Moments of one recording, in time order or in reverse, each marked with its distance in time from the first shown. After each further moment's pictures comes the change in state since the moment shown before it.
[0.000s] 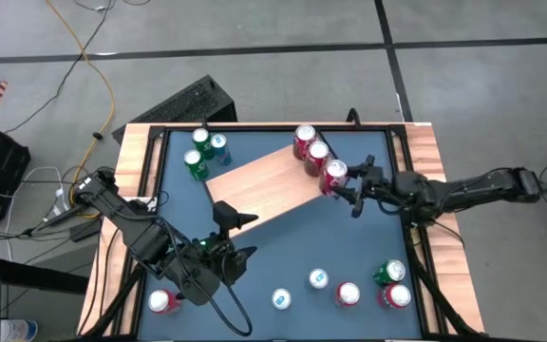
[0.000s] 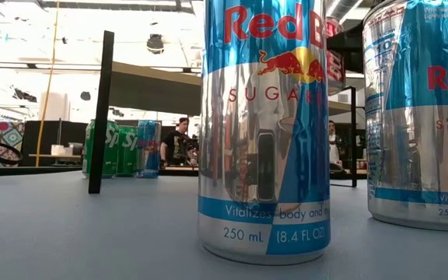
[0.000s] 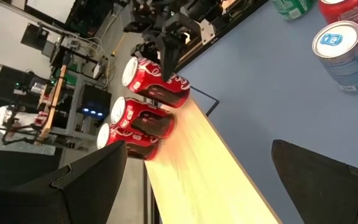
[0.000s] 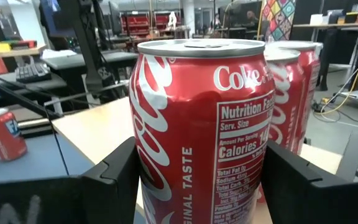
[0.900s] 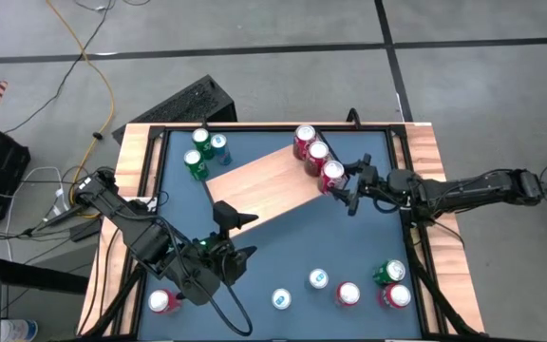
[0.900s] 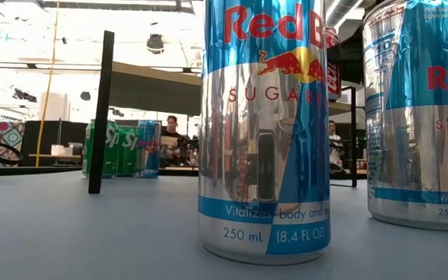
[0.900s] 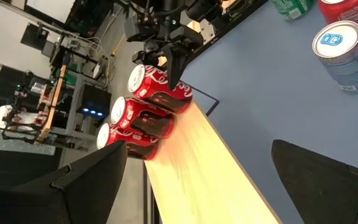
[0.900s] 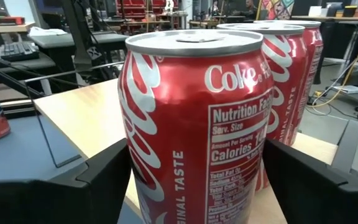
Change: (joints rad) left arm 0.003 0.000 0.000 0.000 0.001 0.000; right arm -0.061 0.057 0.000 -0.014 -0.037 -0.027
